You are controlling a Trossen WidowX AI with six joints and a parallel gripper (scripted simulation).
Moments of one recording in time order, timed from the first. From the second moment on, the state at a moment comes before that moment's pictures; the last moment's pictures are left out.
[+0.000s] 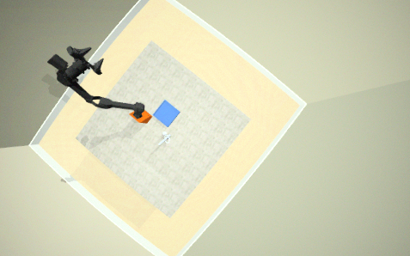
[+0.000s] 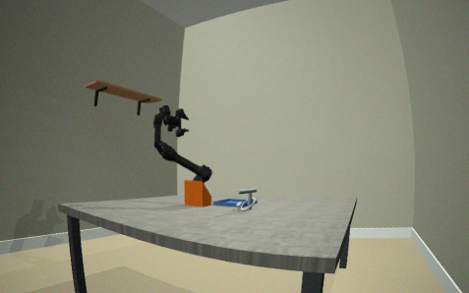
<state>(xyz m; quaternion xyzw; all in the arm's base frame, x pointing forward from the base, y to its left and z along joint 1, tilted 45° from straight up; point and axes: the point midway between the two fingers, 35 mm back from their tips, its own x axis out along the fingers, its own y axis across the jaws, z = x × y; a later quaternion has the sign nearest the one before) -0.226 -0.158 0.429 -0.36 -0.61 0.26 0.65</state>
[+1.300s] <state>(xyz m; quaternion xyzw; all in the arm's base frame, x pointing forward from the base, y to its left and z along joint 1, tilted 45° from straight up) -0.022 0.067 0.496 -0.33 -0.28 0.43 0.79</state>
